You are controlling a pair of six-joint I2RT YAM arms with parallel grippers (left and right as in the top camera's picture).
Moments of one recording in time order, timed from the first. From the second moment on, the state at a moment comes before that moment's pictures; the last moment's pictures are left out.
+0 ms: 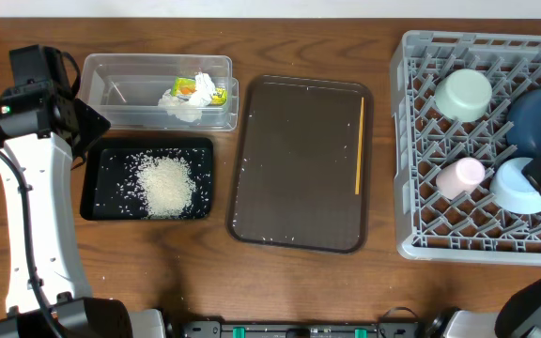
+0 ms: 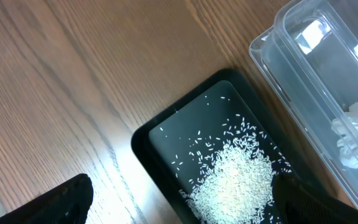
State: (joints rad) left arm 0.26 1.53 1.56 -1.25 -0.32 -0.64; right arm -0.58 1.56 1.24 -0.93 0.08 0.38
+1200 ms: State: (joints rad) left arm 0.26 1.53 1.56 -1.25 -0.32 -0.64; right arm -0.58 1.58 1.24 -0.88 0.01 0.36
